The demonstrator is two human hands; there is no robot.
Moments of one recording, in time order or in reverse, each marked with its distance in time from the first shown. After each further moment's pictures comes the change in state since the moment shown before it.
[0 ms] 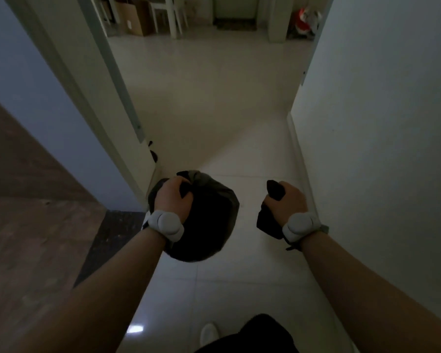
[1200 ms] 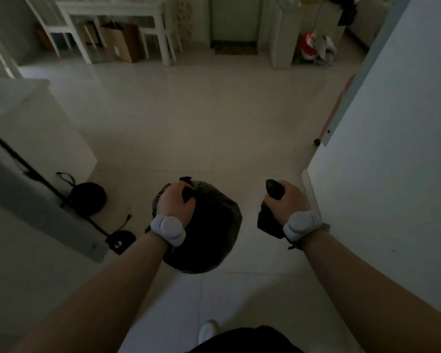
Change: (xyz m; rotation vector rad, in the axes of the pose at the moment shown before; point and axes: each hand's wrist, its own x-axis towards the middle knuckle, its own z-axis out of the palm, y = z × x) left_hand 0.662 0.070 0.076 -0.012 -0.092 0.035; right_hand 0.645 -0.158 0.082 -0.074 -0.014 -0.111
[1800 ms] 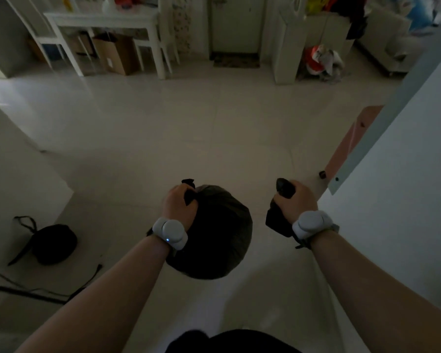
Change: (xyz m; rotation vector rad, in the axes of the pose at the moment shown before) left_hand 0.339 0.111 0.074 -0.044 0.119 -0.009; right_hand 0.376 0.021 -0.053 0.013 0.023 0.027
